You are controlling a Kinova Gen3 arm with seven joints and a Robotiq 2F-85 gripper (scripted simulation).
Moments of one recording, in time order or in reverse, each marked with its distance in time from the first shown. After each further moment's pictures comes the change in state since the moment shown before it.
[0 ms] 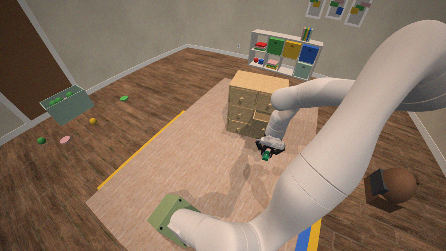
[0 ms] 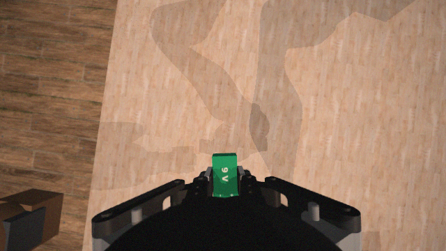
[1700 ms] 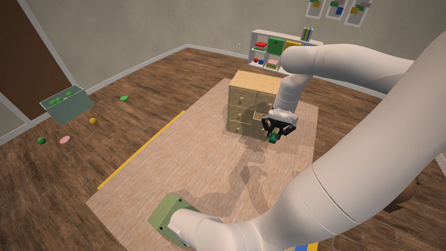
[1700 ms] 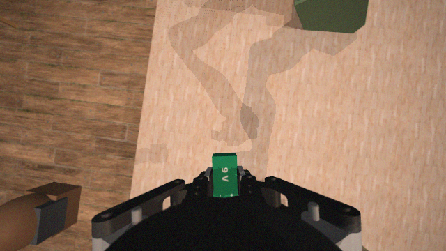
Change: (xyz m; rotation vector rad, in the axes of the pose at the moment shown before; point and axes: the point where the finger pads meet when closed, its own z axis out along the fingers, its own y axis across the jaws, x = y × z) arm -0.002 0.000 -0.131 0.001 0.000 0.000
